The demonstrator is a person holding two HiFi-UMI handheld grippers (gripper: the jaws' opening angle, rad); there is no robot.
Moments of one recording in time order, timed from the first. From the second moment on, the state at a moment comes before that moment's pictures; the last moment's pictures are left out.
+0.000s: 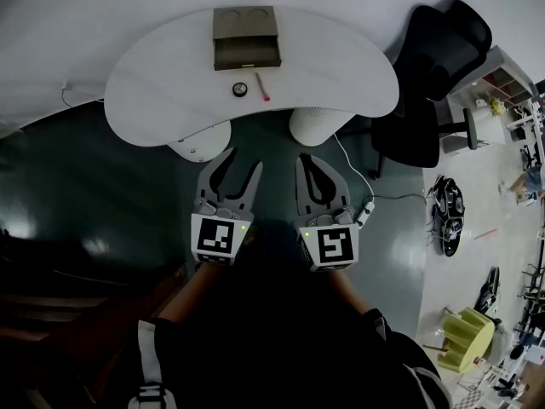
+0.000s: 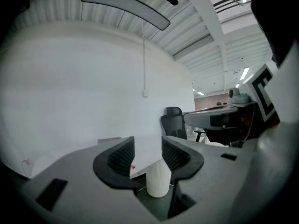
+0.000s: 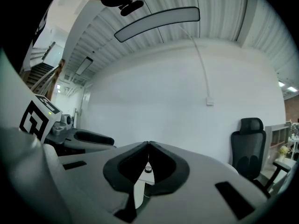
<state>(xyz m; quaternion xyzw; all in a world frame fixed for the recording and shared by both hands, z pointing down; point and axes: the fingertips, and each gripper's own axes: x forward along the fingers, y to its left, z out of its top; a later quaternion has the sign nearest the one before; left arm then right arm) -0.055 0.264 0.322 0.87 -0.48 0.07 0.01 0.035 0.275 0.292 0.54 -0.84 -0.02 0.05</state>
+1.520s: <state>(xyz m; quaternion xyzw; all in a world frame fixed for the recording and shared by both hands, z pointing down) -0.057 0.002 0.406 0.81 -0.57 0.13 0.10 0.021 -0.018 0.373 0.39 -0.91 0.02 0.14</state>
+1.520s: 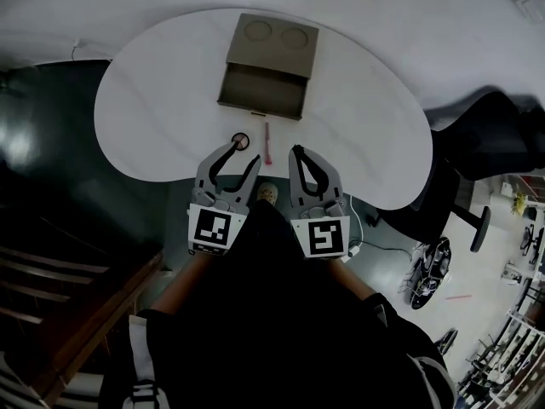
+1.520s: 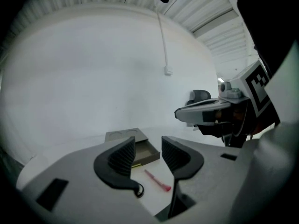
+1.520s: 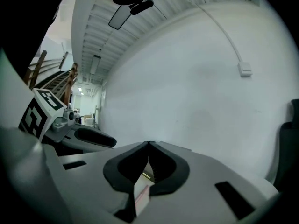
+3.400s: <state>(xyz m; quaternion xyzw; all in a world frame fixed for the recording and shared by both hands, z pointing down) -0.088 -0.042 0.584 0.80 -0.46 0.32 0.21 -0.016 -0.065 0.472 0.37 -0.89 0.10 0.24</state>
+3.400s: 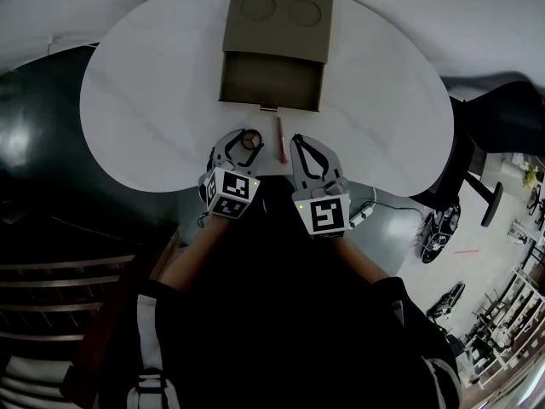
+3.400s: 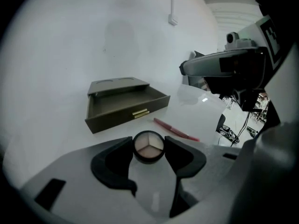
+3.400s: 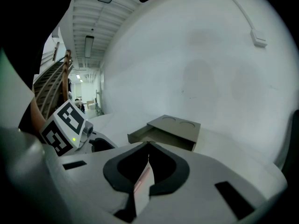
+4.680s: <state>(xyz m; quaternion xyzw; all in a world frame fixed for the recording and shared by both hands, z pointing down) -0.087 -0.181 0.534 0.83 -0.44 0.29 0.16 -0.029 -0.143 0.476 0.40 -0.88 0.11 0.24</state>
